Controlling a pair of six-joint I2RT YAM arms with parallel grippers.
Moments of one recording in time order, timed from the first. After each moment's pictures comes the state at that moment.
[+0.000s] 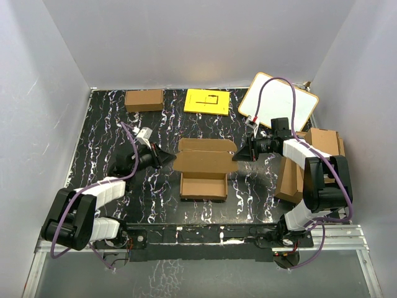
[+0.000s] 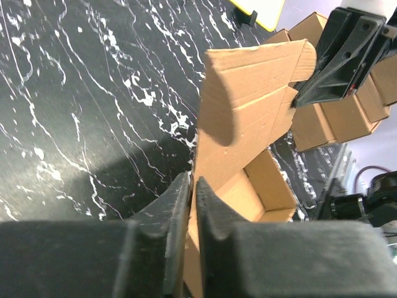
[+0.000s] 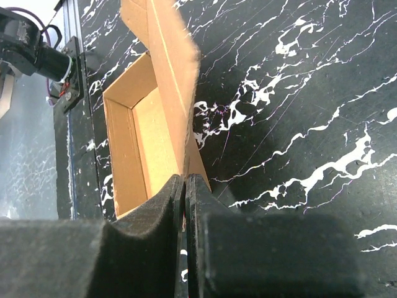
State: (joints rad) left arm -0.28 1.28 0.36 0.67 0.61 -0.56; right arm 0.03 1.58 0.87 -0.27 -1.21 -0.32
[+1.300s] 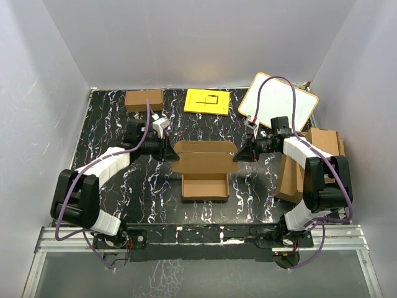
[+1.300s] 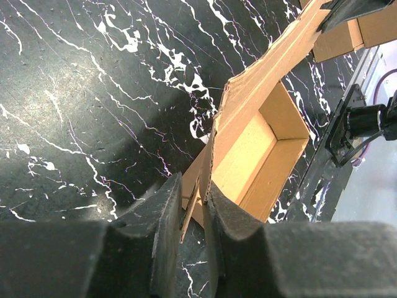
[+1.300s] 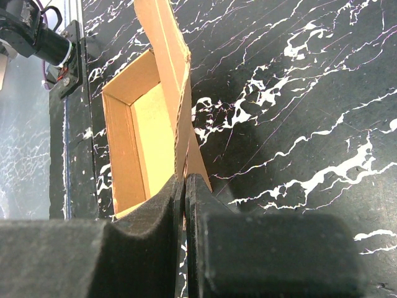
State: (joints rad) left arm -0.28 1.46 0.83 -0.15 0.80 -0.11; right arm 0.03 1.58 0.91 -0.40 -1.23 -0.49
